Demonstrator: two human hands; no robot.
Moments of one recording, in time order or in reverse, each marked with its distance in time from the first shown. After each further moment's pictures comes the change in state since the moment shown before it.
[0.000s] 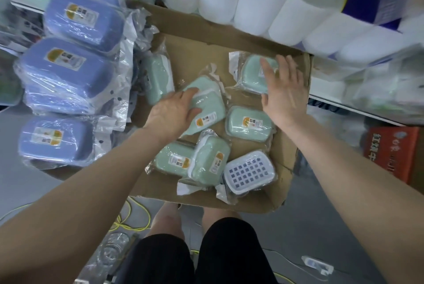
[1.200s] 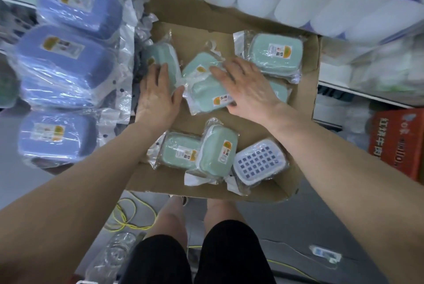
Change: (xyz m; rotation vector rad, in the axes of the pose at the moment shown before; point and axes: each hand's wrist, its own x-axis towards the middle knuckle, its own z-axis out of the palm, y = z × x) left_hand -0.005 -0.038 0.018 -0.125 0.300 -0.211; right_hand 0.000 -0.075 0.010 -0.026 -0.017 -0.486
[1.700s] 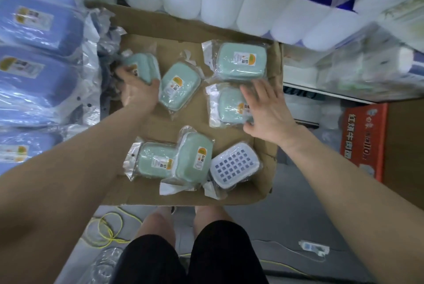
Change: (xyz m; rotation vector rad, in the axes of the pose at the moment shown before) left_hand 0.054 0.045 0.008 -0.372 0.028 -0.595; right_hand -0.094 0.055 -0.006 0.064 -0.185 0.324
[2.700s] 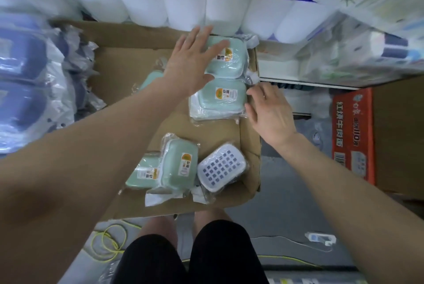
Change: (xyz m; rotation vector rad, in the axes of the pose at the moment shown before) left_hand -0.035 0.123 0.064 0.623 -0.276 1.200; right_hand -0.030 0.033 0.014 0.155 0.344 0.210
